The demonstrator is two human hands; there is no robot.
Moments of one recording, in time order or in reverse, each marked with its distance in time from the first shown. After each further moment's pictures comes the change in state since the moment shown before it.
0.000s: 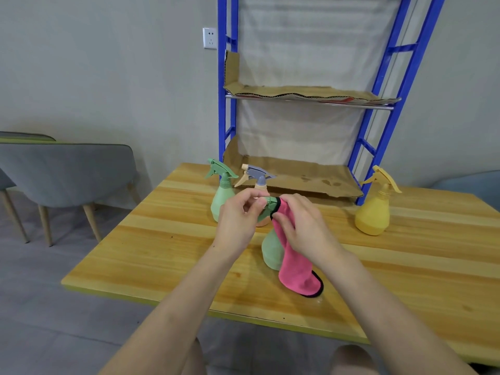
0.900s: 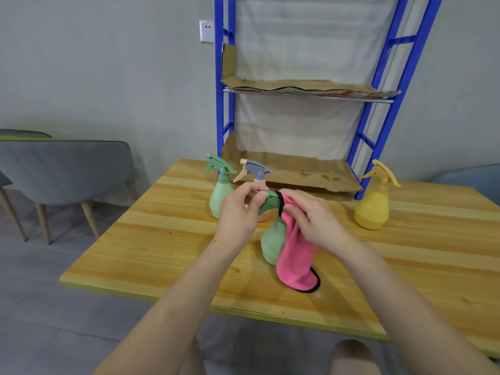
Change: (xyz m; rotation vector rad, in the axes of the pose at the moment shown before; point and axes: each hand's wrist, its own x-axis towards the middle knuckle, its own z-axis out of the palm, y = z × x) left_hand -0.010 0.019 0.000 0.009 0.007 0.008; right_hand 0.005 0.017 -0.019 0.150 -0.110 -0.054
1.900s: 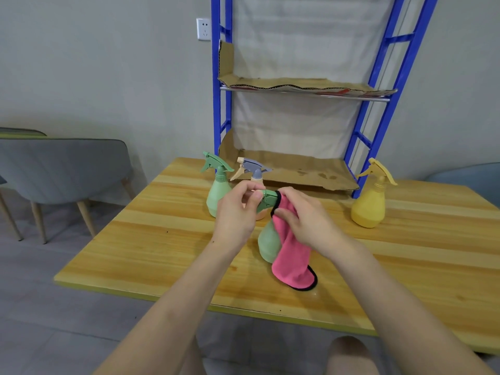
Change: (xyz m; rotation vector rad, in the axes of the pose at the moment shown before) left_hand -0.003 -0.001 0.002 0.019 0.044 0.000; right_hand -0.003 -0.014 0.004 -0.070 -0.033 0.102
